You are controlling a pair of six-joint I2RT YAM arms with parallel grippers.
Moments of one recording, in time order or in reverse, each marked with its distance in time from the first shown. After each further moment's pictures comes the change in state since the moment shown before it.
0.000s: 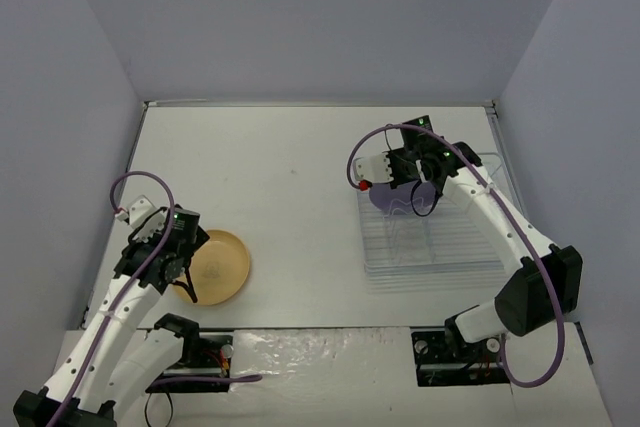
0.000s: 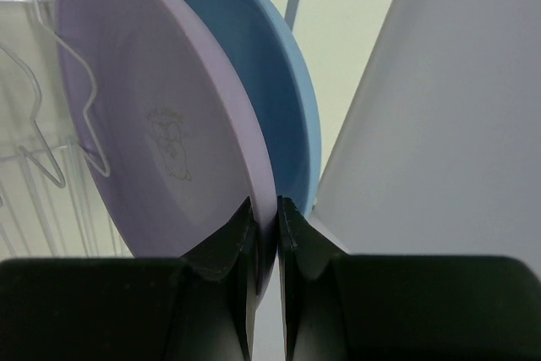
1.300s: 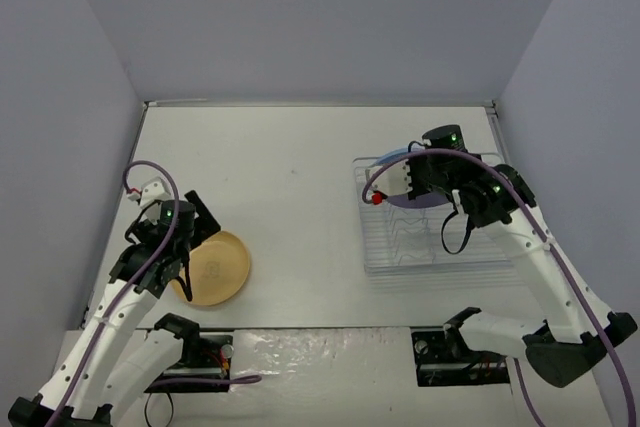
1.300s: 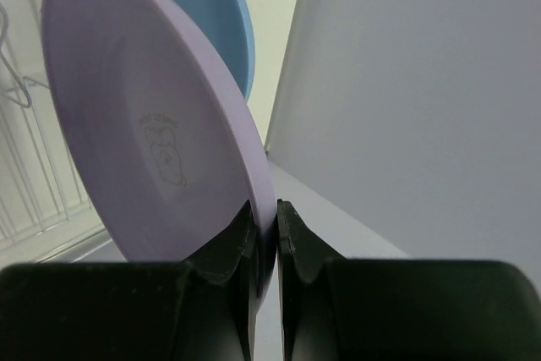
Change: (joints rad) left arm -0.032 -0.020 0.030 0.204 0.141 0.237; right arm 0.156 -0.269 0.125 -0.222 0.169 0.078
